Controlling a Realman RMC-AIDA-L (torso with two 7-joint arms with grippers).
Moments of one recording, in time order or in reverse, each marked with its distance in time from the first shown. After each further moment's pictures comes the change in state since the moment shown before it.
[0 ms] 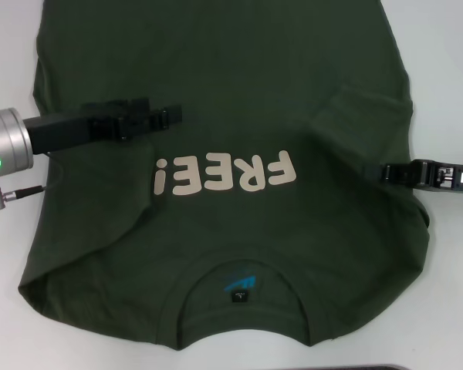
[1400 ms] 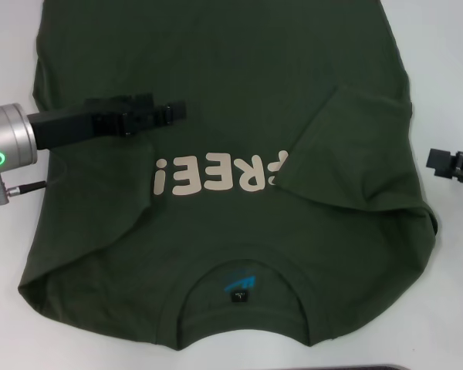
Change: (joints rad) left arm -0.014 0.000 0.000 0.006 -0.001 -0.003 0.003; right arm -0.106 -0.078 0.150 -0.013 0.017 -0.140 -0.028
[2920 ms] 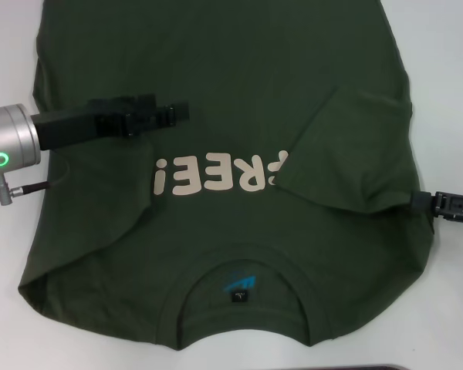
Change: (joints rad) left arm -0.006 0.000 0.000 0.015 0.000 -0.007 0.008; right arm -0.009 0.023 -0.013 0.014 -0.106 0.048 0.015
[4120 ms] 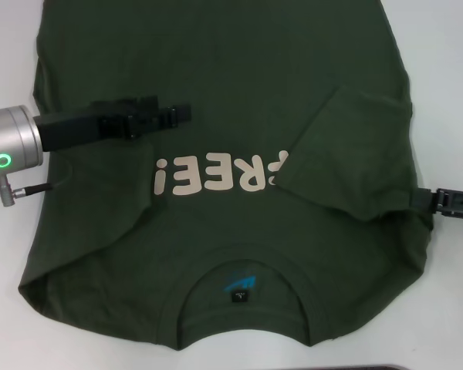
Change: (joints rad) left arm -0.003 0.000 0.000 0.011 0.000 -0.001 0.002; right arm 0.017 -0.006 -0.002 -0.011 0.002 -0.059 0.007
